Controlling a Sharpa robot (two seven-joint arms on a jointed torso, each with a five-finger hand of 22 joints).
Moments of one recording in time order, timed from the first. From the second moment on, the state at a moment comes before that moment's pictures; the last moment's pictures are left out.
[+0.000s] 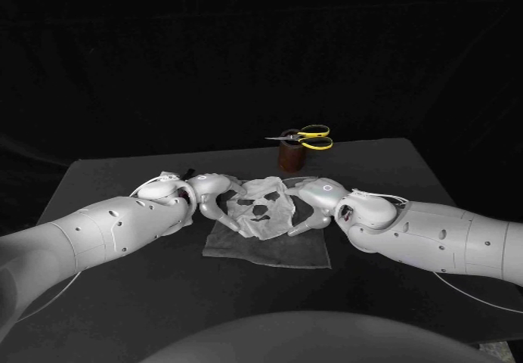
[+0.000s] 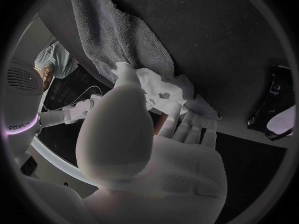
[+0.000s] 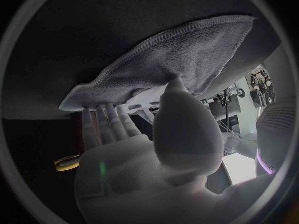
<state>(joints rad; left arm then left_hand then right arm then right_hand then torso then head) 1.10 -0.48 -0.21 0.96 -1.40 -0.17 0.26 1.36 -0.31 -0.22 0.31 0.07 0.62 0.18 0.08 0.08 0.39 0.21 0.04 0.04 0.23 0.19 0.13 0.04 0.07 0.16 0.29 0.08 0.13 0.98 -0.75 -0.14 1.36 -1.80 -0.36 -0.14 1.21 -0.27 -0.23 0.35 0.17 0.55 0.17 0.06 0.11 0.60 0.21 0.05 0.05 0.43 0.18 0.04 0.05 0.09 0.34 0.28 0.06 0.18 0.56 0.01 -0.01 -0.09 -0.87</state>
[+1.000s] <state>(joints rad) 1.11 -0.50 -0.21 0.99 -1.44 -0.16 0.21 1.32 -0.32 -0.23 0.30 0.06 0.61 0.14 0.07 0.08 0.30 0.23 0.03 0.03 0.18 0.20 0.10 0.03 0.07 0.16 0.29 0.08 0.12 1.00 -0.77 -0.13 1.44 -1.90 -0.22 -0.36 1.16 -0.32 -0.25 0.36 0.11 0.64 0.16 0.08 0.13 0.56 0.13 0.05 0.05 0.39 0.11 0.04 0.05 0.13 0.40 0.28 0.08 0.20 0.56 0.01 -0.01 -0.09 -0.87</state>
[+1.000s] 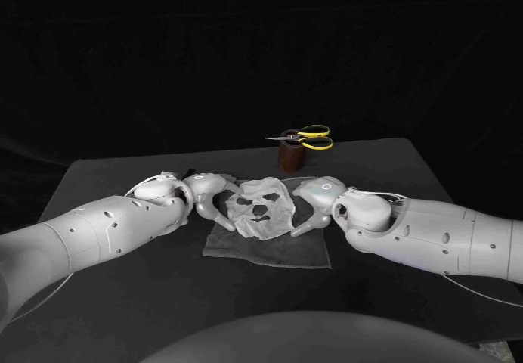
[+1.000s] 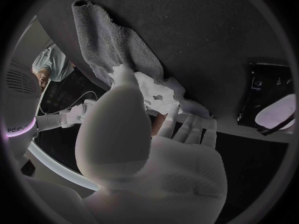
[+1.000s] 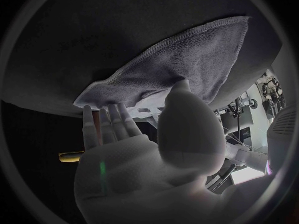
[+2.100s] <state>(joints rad) 1.10 -0.57 -0.19 1.04 -1.39 -0.24 0.25 1.35 -0.31 -0.23 0.30 0.06 0.65 0.08 0.09 0.10 0.34 0.25 0.04 0.04 0.20 0.22 0.10 0.04 0.07 0.16 0.29 0.08 0.12 0.97 -0.85 -0.16 1.48 -1.80 -0.55 -0.20 1.44 -0.10 0.00 0.29 0.06 0.93 0.17 0.14 0.15 1.07 0.17 0.11 0.07 0.96 0.15 0.20 0.12 0.18 0.84 0.26 0.21 0.25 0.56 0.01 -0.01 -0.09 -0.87</state>
